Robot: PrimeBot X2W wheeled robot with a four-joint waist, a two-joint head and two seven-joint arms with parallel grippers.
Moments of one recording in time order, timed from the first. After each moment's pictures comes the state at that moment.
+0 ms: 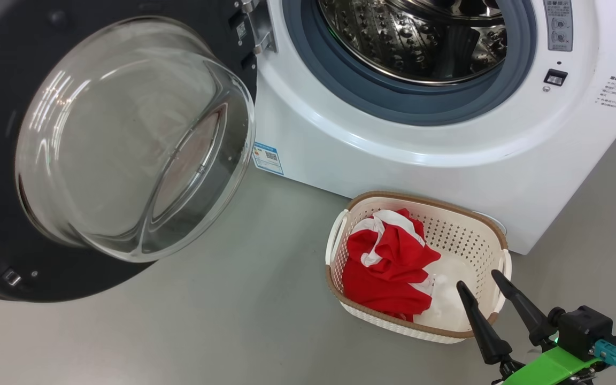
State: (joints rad) left arm -0.38 0.16 0.51 -0.02 -0.56 -0.12 -0.26; right arm -0.01 -0.25 0.24 0.21 0.51 0.12 -0.26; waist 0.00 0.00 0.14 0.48
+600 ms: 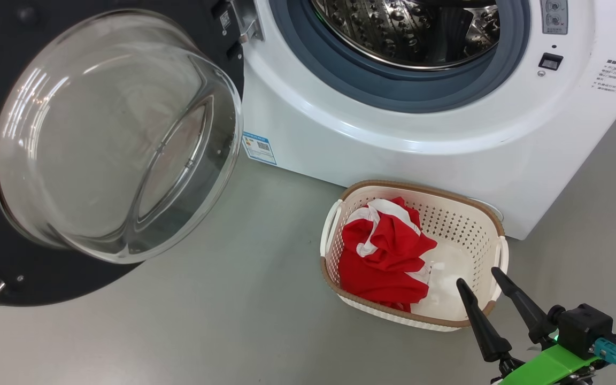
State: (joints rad) left arm -0.69 0.49 0.54 0.71 -1.06 -0.12 0.28; right arm -0.01 -0.24 0.23 0.21 0.50 0.12 -0.26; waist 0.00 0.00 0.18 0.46
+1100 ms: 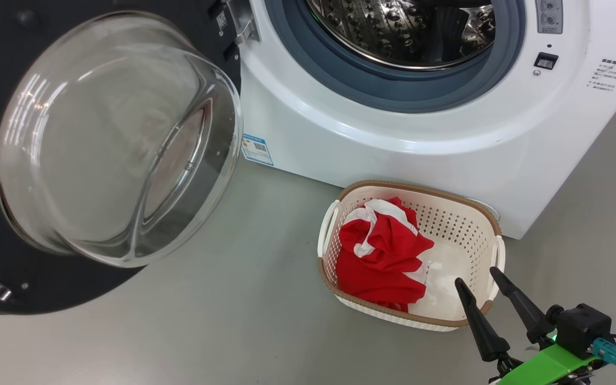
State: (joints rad) left arm -0.64 0.51 0.44 0.69 -1.19 -0.12 0.64; right arm -0.01 -0.23 0.23 0.21 0.50 0.12 -0.26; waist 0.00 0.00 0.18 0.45
